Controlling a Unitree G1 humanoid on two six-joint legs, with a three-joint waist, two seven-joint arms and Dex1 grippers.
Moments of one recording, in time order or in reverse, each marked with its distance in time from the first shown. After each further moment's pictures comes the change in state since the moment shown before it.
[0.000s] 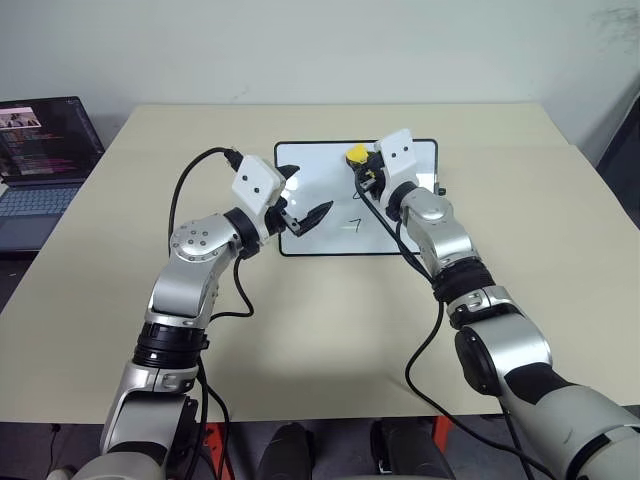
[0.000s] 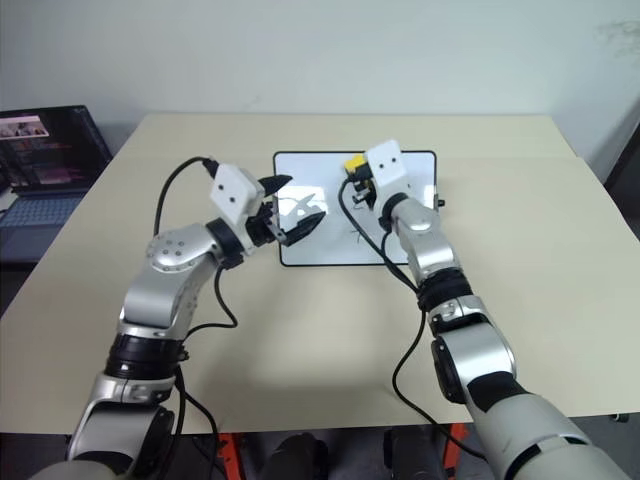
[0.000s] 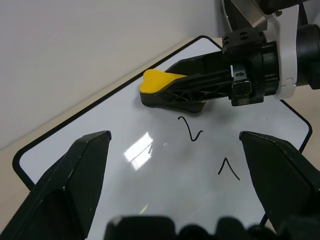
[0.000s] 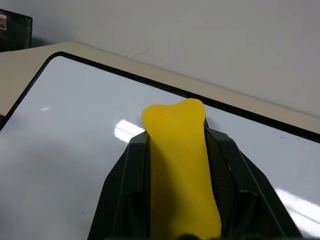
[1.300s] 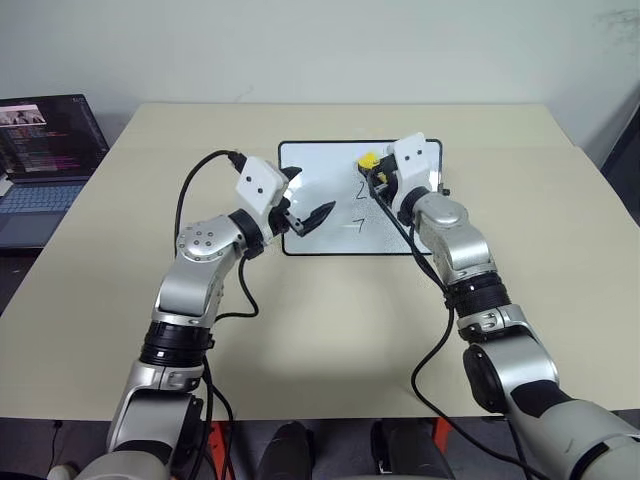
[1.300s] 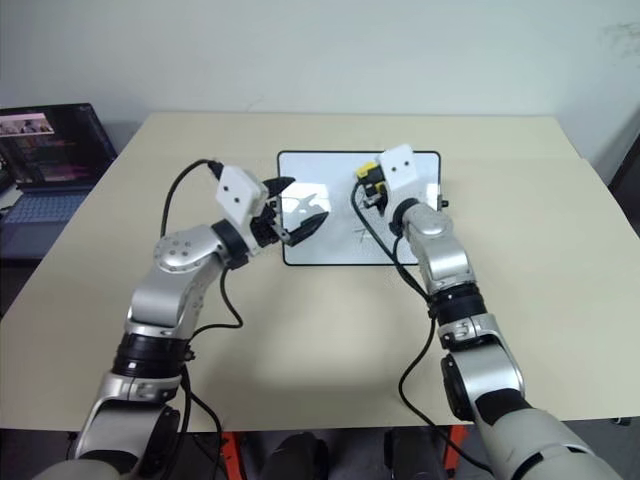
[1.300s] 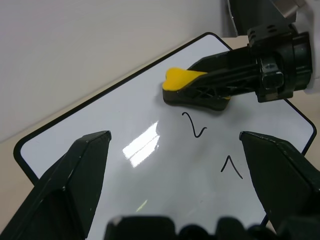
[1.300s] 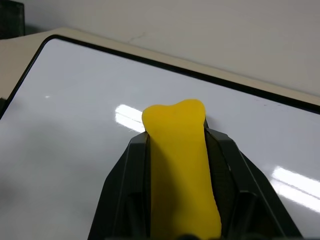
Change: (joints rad) left arm -0.007 -0.030 -0.008 0.027 0.007 -0.004 0.008; right arm 0.107 -0.018 -0.014 -0.287 0.042 0.245 -0.019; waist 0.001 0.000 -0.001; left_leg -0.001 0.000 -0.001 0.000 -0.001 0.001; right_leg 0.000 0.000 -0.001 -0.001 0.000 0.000
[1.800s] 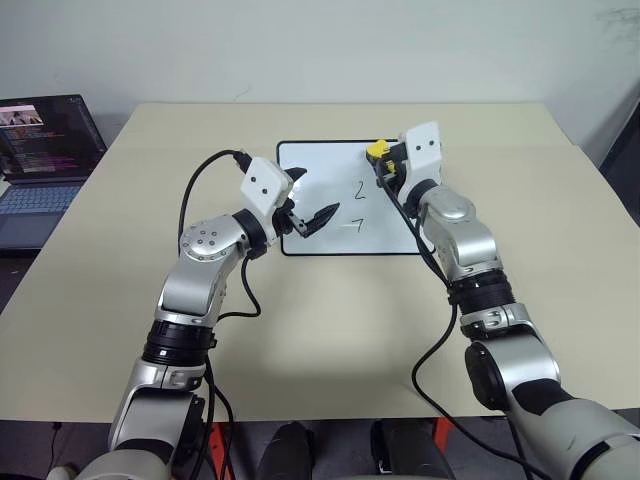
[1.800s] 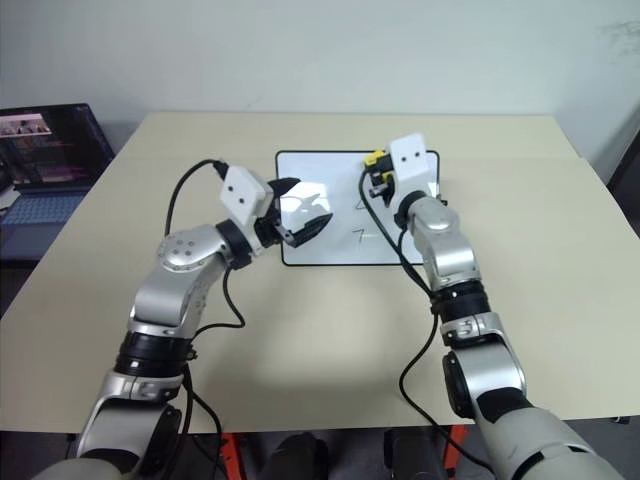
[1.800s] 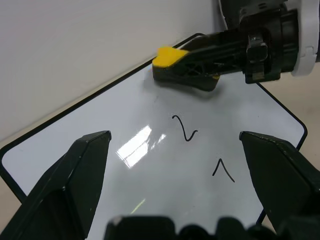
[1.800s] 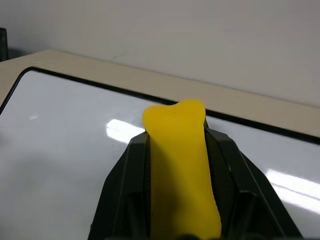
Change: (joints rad) left arm -0.006 0.000 -0.009 0.000 0.000 0.000 -0.015; right arm -0.007 -0.023 -0.033 -0.040 0.026 0.002 -0.033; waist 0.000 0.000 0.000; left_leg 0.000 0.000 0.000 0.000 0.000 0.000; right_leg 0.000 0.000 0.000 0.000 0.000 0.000
